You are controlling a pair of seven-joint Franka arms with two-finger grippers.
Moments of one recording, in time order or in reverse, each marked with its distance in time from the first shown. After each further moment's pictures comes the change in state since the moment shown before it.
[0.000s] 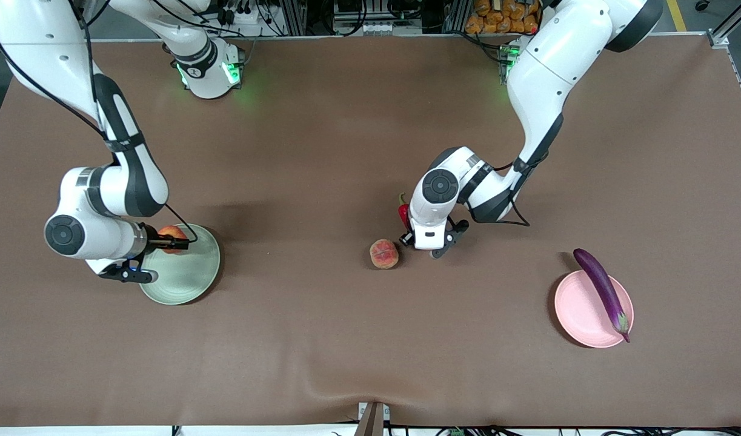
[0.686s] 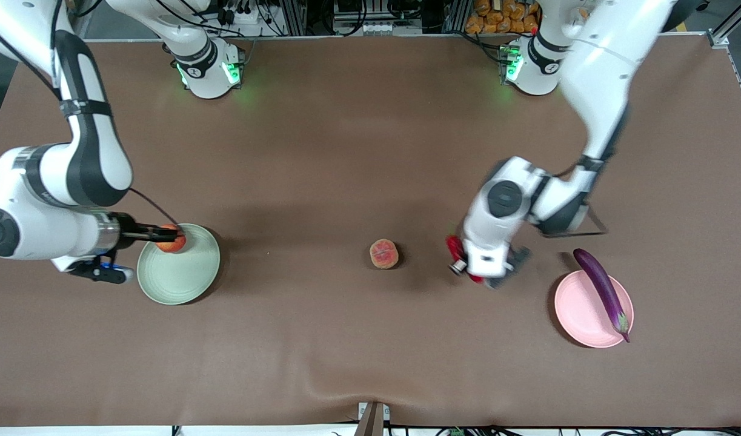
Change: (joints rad) left arm 0.227 -0.102 0.032 0.085 0.093 -0.049 0.295; right arm 0.060 -0.050 0.021 0.219 0.181 -0.280 0.209
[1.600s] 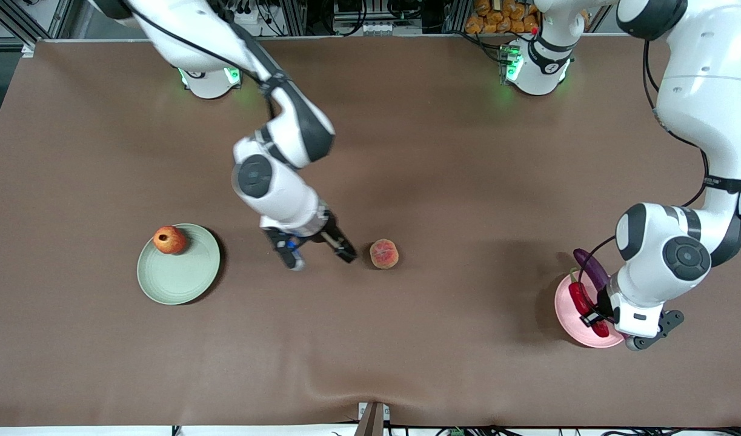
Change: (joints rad) left arm 0.303 0.155 0.027 0.225 -0.017 -0.032 0.558; right arm 0.542 0.235 0.005 0.117 0.136 0.654 1.014
